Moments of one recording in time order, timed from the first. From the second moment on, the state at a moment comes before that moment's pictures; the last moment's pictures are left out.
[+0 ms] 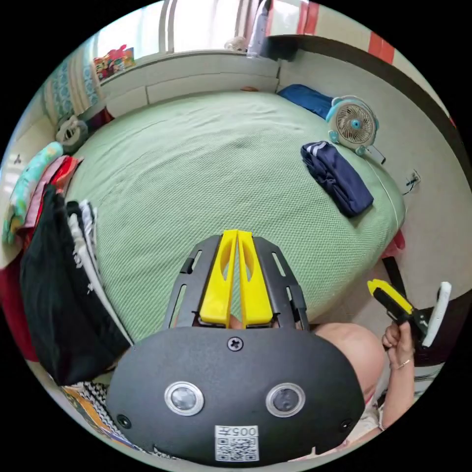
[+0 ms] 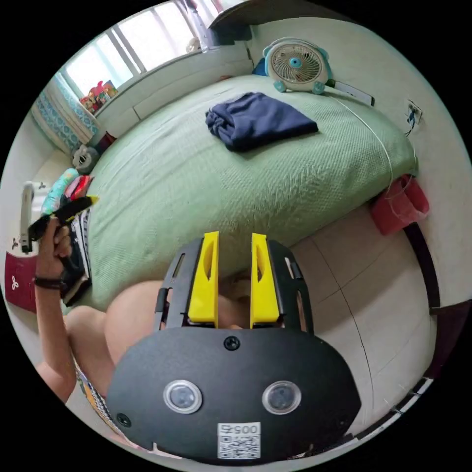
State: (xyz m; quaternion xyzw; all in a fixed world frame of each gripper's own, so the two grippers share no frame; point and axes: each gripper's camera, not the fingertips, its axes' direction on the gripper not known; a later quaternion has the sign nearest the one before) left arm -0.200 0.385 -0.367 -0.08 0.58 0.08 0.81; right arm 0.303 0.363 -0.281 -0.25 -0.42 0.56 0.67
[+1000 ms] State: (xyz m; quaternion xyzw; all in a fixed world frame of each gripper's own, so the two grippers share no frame) left arm 0.000 0.364 -0.377 -0.08 0.58 0.17 0.79; right arm 0.273 0.250 -0.073 -0.31 -0.29 0.44 0.79
